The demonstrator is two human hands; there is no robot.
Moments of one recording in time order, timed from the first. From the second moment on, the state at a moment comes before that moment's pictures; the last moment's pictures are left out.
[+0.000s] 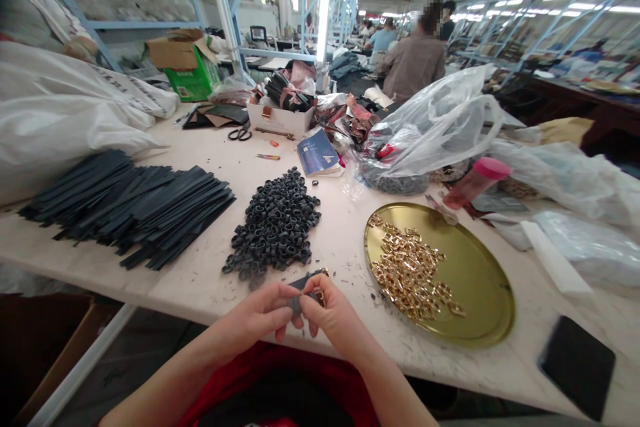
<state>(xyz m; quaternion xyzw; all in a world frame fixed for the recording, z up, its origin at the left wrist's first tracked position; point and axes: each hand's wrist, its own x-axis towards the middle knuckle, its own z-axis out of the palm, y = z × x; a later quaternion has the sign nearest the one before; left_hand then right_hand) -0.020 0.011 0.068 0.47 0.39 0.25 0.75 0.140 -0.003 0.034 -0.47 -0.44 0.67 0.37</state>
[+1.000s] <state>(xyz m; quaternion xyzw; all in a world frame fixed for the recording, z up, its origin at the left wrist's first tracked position) -0.027 0.010 0.063 0.68 0.45 0.05 0.58 0.151 -0.026 0.023 -0.51 -0.68 0.44 0.28</state>
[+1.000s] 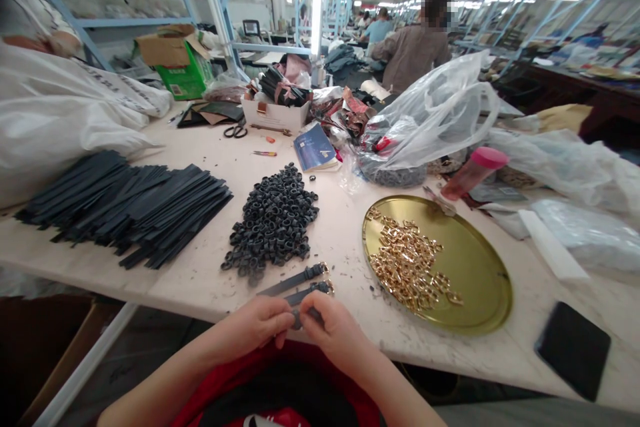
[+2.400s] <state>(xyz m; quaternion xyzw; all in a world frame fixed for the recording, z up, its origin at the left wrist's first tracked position) -0.185 0.155 0.049 0.66 0.74 0.05 -0.09 0.167 0.018 -0.053 -0.54 -0.81 -0.08 0.23</state>
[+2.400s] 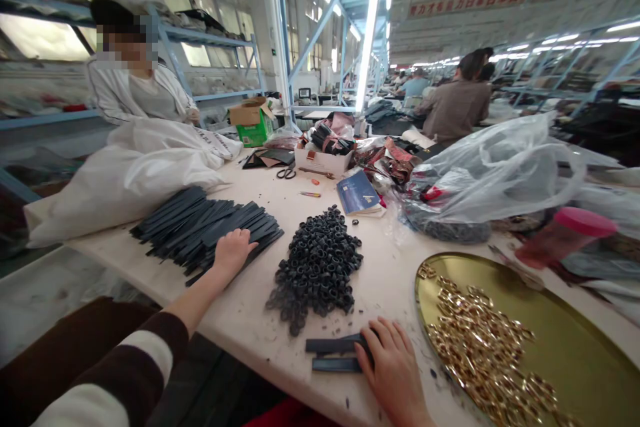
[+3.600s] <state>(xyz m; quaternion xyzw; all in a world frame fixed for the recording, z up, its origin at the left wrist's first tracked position) -0.025 0.030 0.049 0.26 0.48 0.26 0.80 0.164 0.079 -0.017 -0.62 -0.72 0.18 0.27</state>
